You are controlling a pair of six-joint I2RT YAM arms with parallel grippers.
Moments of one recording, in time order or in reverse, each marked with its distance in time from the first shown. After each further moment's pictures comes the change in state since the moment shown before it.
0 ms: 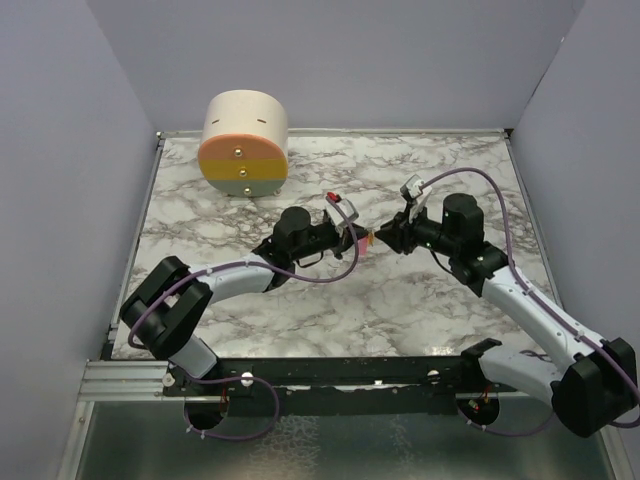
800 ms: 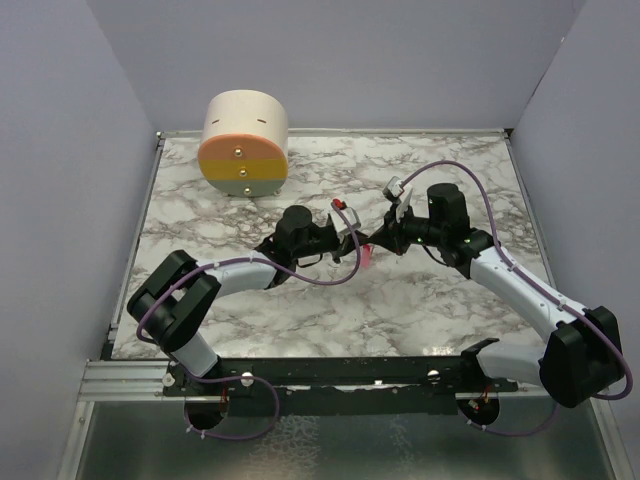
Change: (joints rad) left arm 0.022 0.038 0.005 0.000 0.152 0.096; right arm 0.001 0.148 0.076 -0.100 -0.112 -0.090
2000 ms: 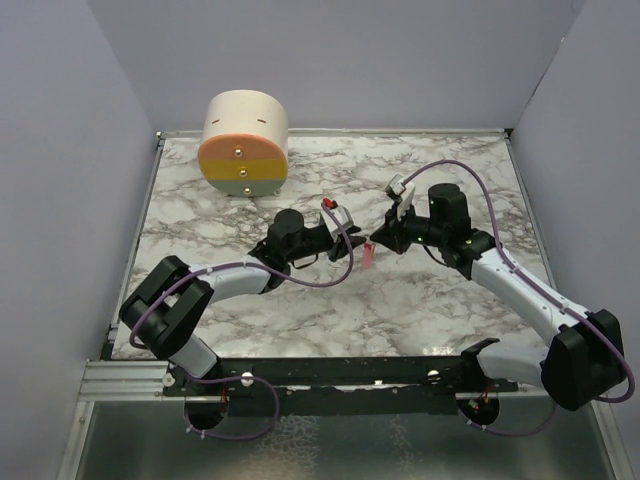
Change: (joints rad) left arm 0.010 -0.061 -0.067 0.077 -0.069 -0.028; right arm 0.003 -0.018 -0.002 0.000 0.051 0.025
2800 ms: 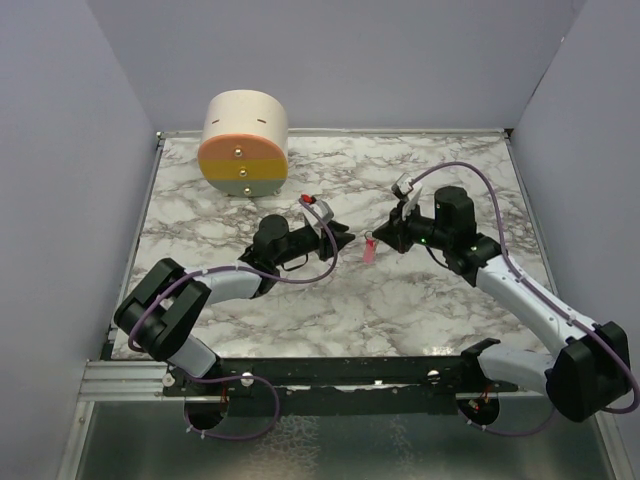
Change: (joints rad) left arm 0.065 -0.015 -0.090 0.137 -0.012 -0.187; right arm 0.000 -0.065 -0.032 0.050 0.040 0.050
